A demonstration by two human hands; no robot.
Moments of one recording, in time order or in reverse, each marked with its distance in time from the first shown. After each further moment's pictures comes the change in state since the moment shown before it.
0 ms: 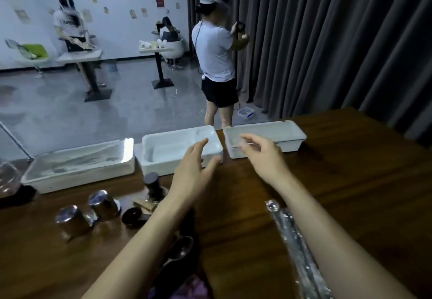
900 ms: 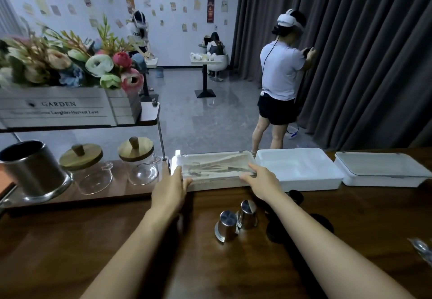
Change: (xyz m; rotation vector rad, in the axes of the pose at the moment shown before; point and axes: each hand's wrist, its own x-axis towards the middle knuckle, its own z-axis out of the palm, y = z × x) left_hand -0.012 -0.285 -0.300 0.512 0.086 -0.281; right_hand 0.004 -0.147 0.315 -0.321 -0.258 0.112
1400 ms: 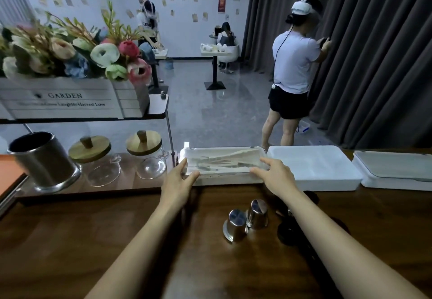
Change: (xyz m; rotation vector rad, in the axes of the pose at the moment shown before) left_hand -0.008 0.001 -0.005 -0.613 0.019 -0.118; right_hand 0.017 -0.001 -0.003 0.041 0.021 0.011
